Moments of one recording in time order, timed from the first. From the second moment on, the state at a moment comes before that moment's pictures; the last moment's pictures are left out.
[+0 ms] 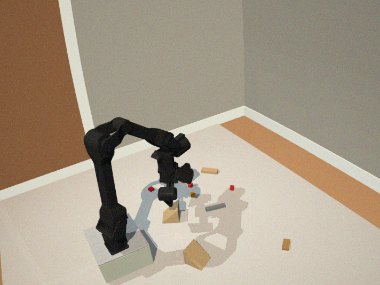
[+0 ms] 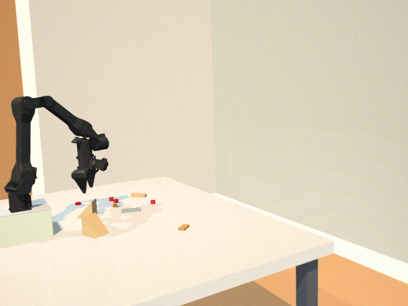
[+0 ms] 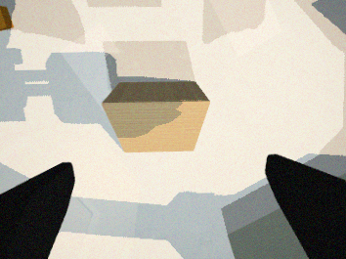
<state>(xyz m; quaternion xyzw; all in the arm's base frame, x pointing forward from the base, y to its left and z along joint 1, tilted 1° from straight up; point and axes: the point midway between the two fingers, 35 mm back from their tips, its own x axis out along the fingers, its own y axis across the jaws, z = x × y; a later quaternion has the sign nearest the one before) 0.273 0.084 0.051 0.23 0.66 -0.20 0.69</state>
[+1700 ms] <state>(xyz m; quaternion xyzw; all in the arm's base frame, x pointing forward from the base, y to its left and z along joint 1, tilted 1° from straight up) 0.282 0.095 -0.025 0.23 0.66 -0.20 0.68</state>
